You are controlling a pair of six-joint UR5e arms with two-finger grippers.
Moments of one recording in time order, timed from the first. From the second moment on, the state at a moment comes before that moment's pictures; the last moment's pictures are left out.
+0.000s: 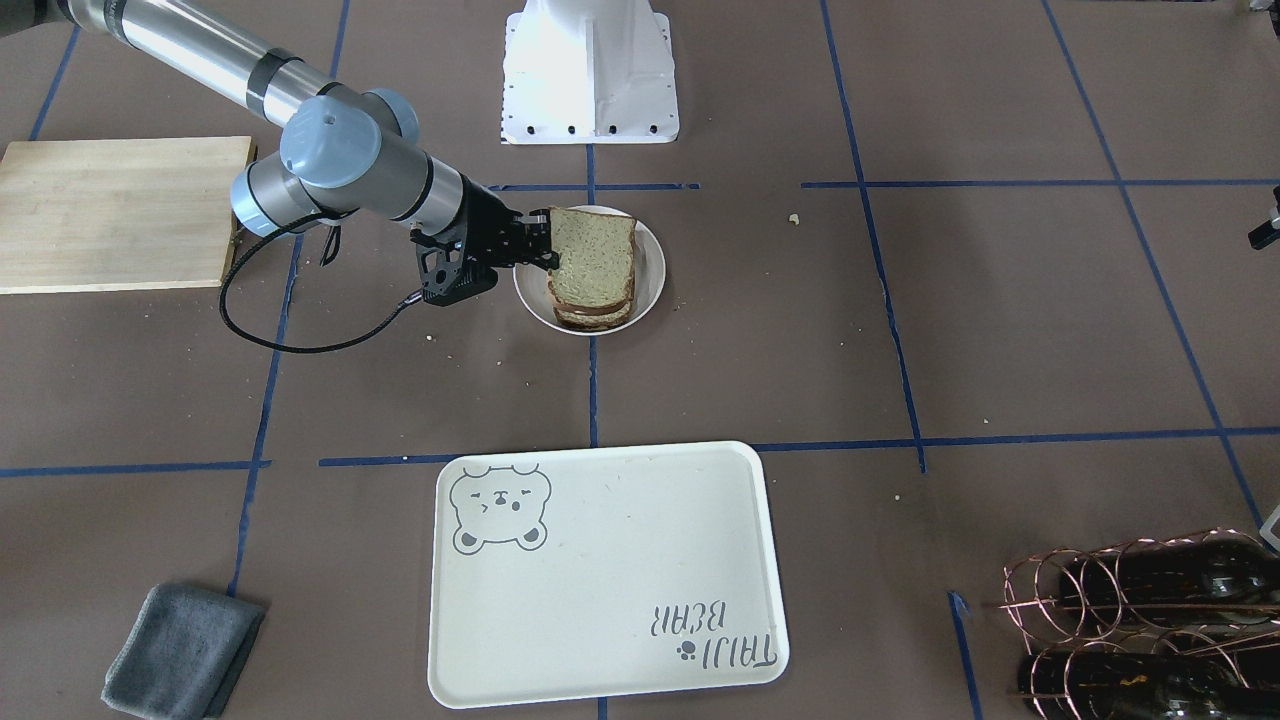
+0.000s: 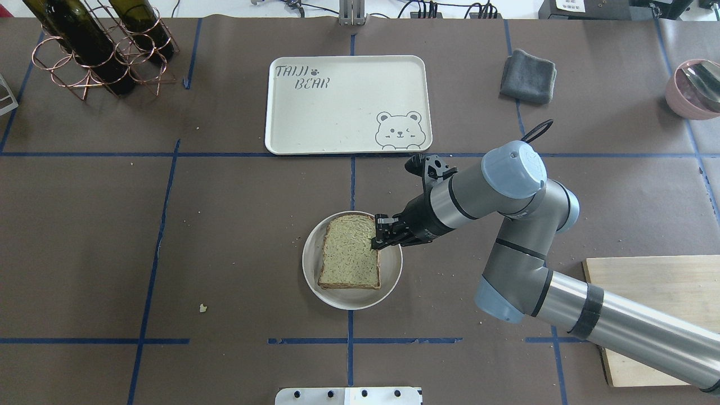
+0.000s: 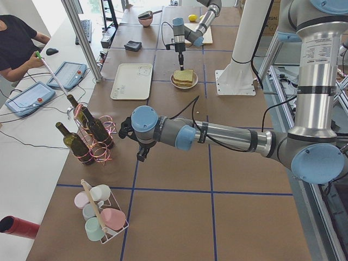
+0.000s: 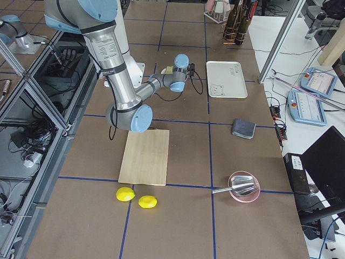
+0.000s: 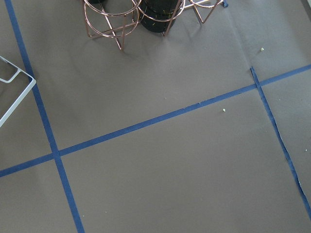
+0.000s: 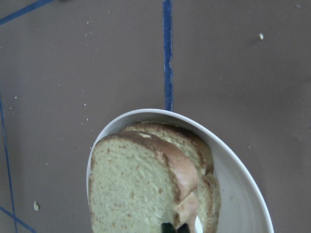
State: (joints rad) left arm -1.51 -1.55 -1.73 -1.74 -2.58 0.07; right arm 0.54 -1.07 1.52 -0.68 2.20 1.49
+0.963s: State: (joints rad) left arm -1.48 -1.56 -1.74 -1.77 -2.58 0.03; right arm 0.54 -1.08 1.53 -0.69 2.17 1.49
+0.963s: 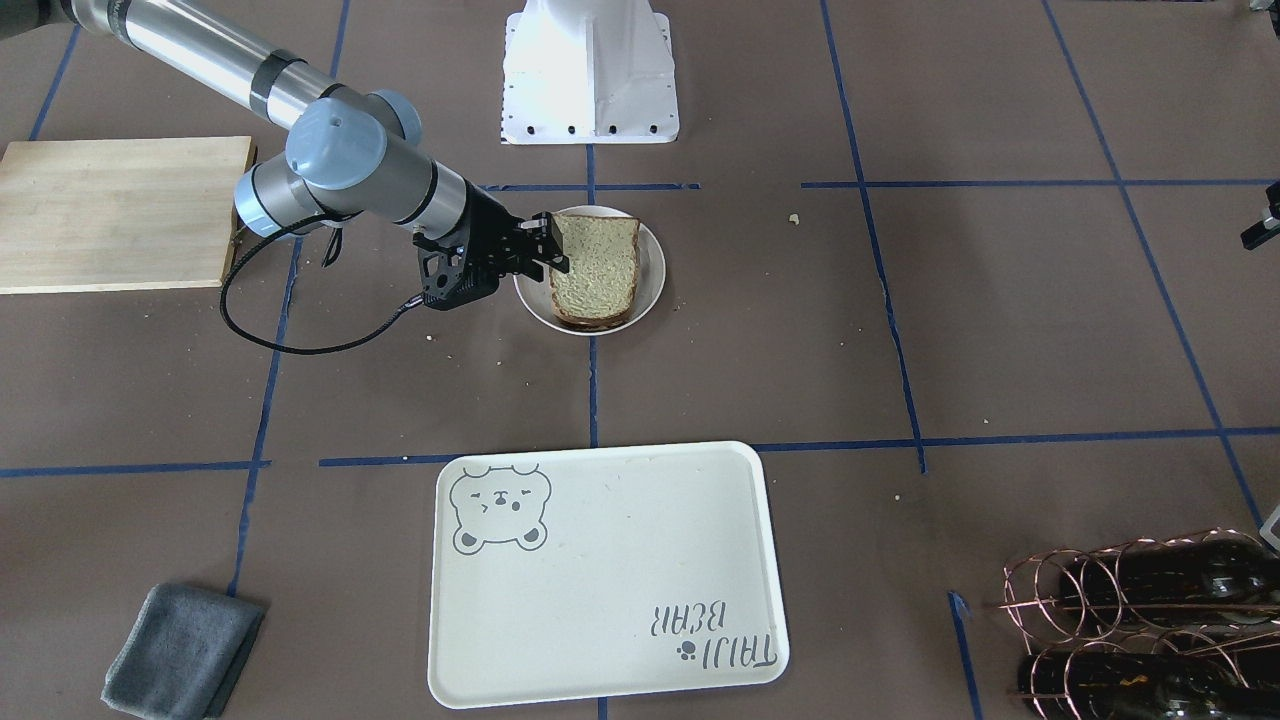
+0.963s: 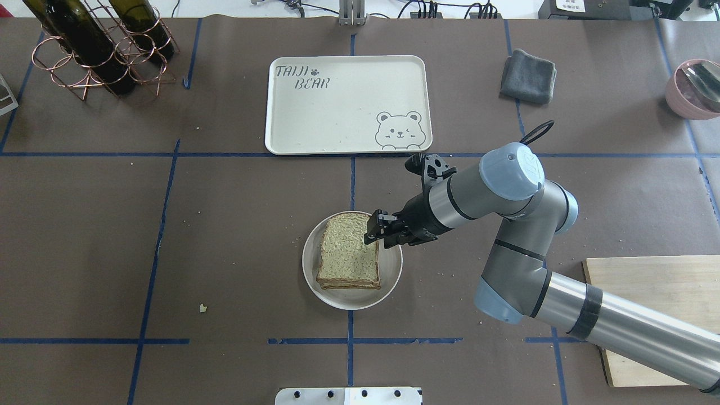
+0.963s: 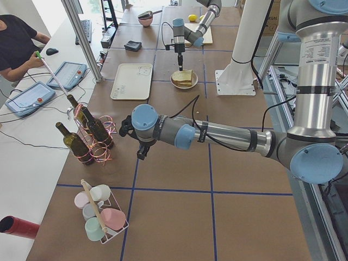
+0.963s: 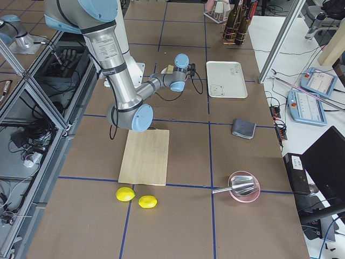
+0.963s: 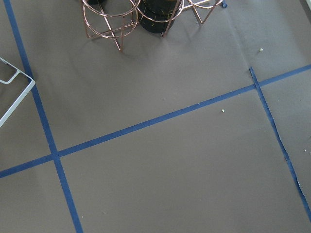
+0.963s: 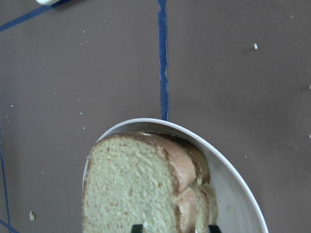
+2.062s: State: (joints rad) left arm -0.66 -1.80 -1.78 -2.42 -2.23 -1.36; right arm 0.79 -1.44 1.87 -0.89 2.36 1.42
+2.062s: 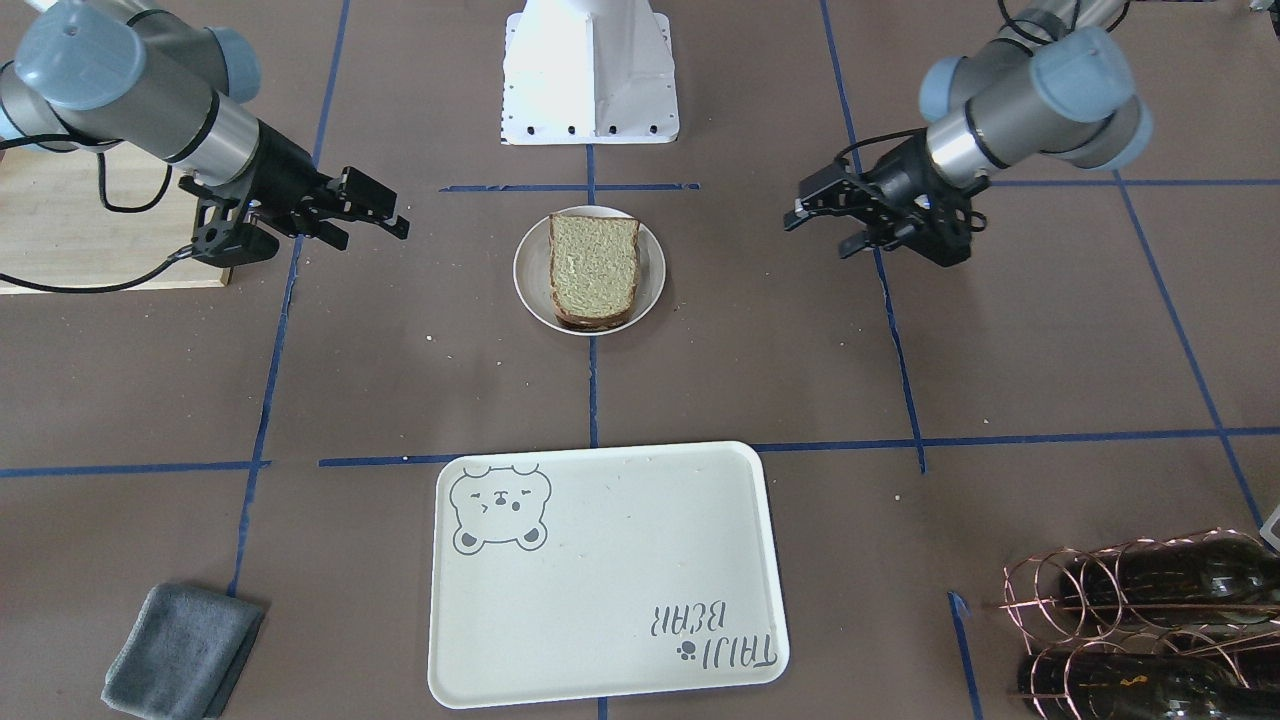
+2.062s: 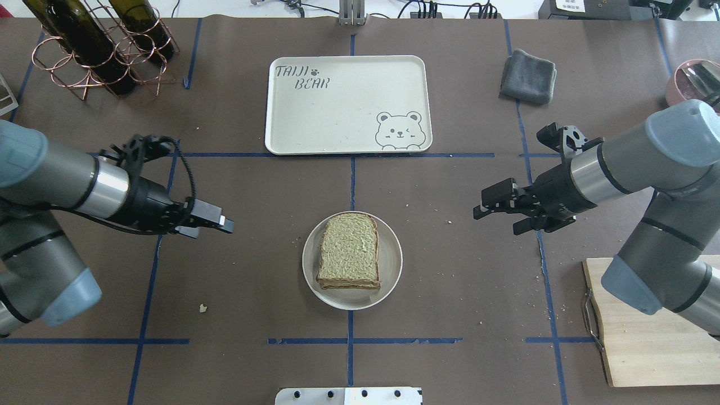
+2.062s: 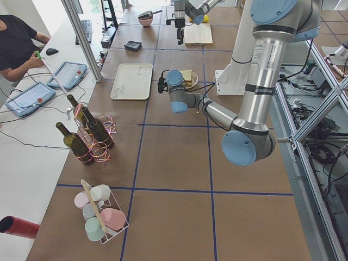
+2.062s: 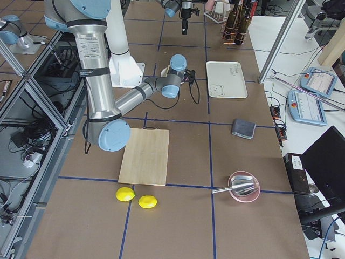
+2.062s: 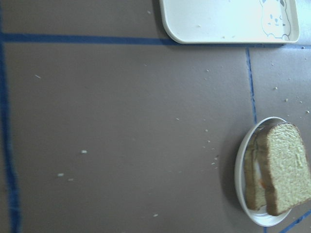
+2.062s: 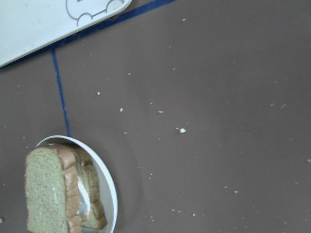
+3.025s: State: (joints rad) left arm -0.46 -2.00 -1.69 -2.17 -2.04 -1.48; right arm 0.88 -1.57 1.85 -0.89 2.40 1.26
